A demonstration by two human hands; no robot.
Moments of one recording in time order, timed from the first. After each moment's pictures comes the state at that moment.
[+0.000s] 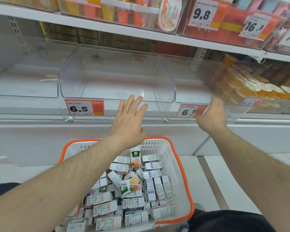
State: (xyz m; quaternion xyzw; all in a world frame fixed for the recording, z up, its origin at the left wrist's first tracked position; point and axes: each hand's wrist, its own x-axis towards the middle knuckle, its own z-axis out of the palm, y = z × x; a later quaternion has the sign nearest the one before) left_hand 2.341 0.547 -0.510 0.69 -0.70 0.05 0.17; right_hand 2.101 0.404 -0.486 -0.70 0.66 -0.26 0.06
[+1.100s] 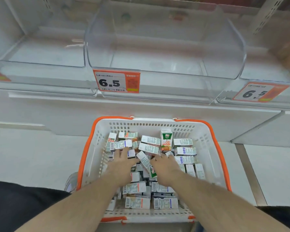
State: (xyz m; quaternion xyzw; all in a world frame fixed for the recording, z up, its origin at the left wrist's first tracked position) left_hand 2.402 0.655 -0.724 0.77 -0.58 -0.24 -0.09; right_hand 2.242 0.553 -0.714 -0.92 0.27 0.29 0.04
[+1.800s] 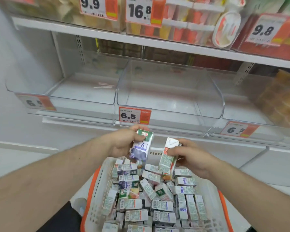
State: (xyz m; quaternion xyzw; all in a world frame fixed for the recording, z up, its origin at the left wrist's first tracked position) left_hand 2.455 0.612 -0.514 0.58 -0.27 -0.63 0.44; right_hand 2.238 0.530 -0.511 -0.60 0.40 -0.11 0.68
